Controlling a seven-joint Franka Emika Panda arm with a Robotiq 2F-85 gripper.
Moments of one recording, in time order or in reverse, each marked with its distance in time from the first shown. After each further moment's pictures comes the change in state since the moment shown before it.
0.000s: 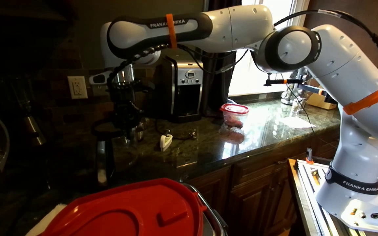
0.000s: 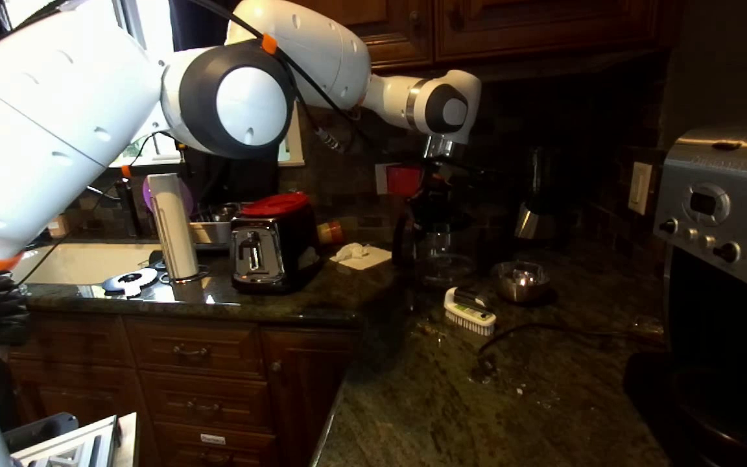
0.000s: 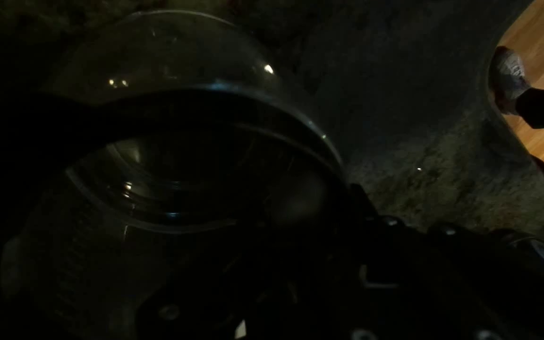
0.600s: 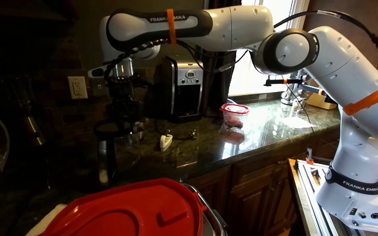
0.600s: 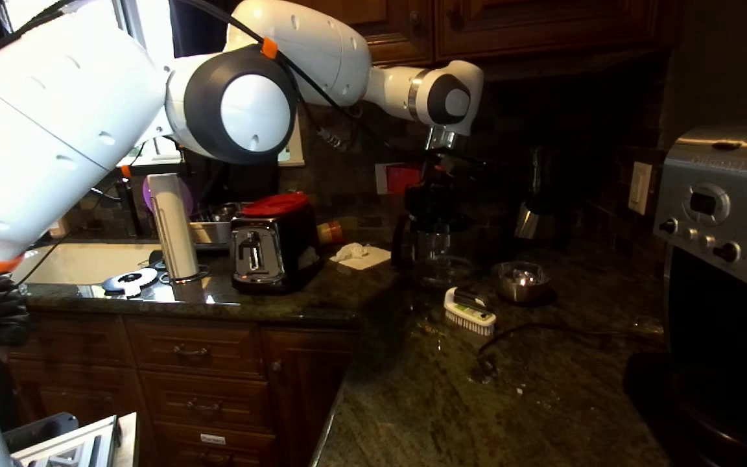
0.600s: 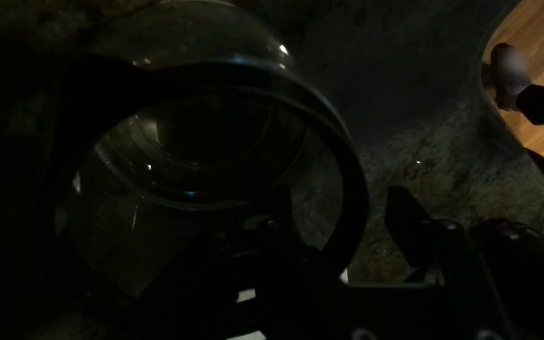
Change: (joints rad) arm 0.000 0.019 0.002 0.076 0.003 -0.047 0.004
